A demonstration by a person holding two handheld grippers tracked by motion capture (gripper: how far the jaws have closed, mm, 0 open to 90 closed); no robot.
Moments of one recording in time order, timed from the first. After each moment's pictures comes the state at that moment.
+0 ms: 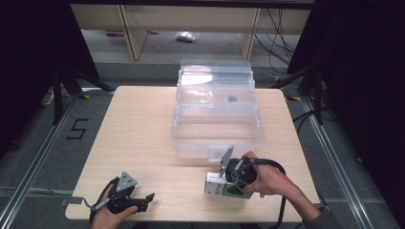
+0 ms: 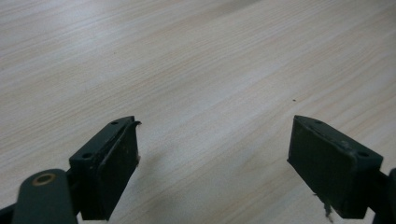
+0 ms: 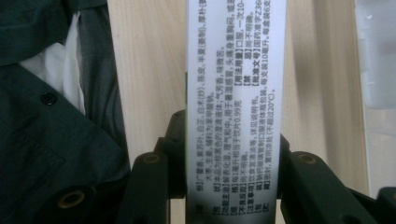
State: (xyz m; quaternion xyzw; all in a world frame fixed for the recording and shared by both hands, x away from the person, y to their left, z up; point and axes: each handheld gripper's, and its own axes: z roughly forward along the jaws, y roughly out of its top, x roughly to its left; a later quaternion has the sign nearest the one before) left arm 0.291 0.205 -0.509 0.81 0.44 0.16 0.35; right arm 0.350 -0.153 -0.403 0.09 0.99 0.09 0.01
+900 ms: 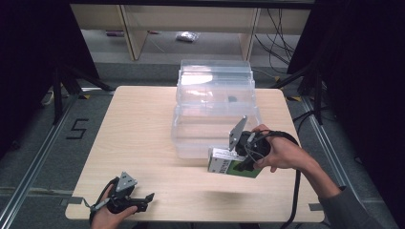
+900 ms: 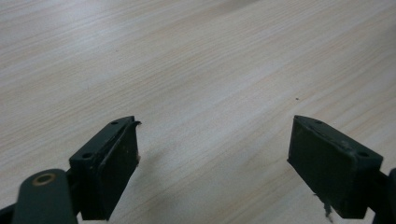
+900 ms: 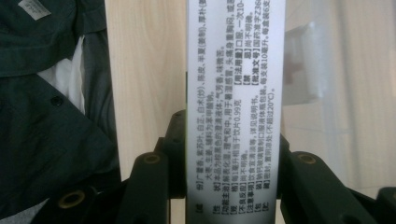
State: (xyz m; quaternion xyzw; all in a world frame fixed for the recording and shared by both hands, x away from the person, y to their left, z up) left arm 0.291 0.207 -0.508 0.82 0.44 0.16 0.34; right arm 0.380 -0.169 -0.328 0.07 0.99 0.13 0.03
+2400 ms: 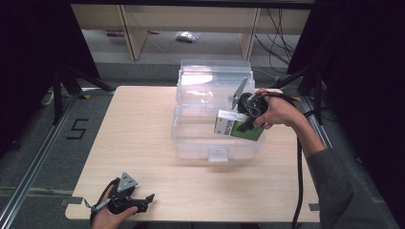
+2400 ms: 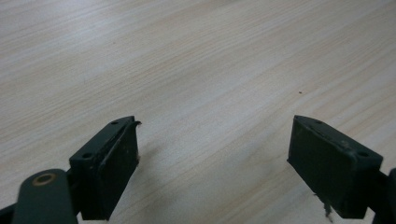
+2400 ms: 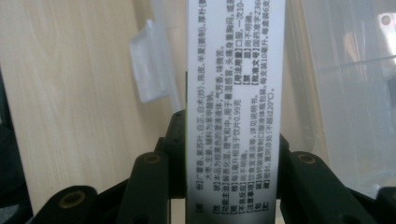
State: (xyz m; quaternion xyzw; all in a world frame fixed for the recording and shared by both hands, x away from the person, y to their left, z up) left arm 0.291 0.204 -0.513 0.81 0.44 0.16 0.34; right arm 0.490 -0.182 -0.315 0.11 0.99 0.12 0.06
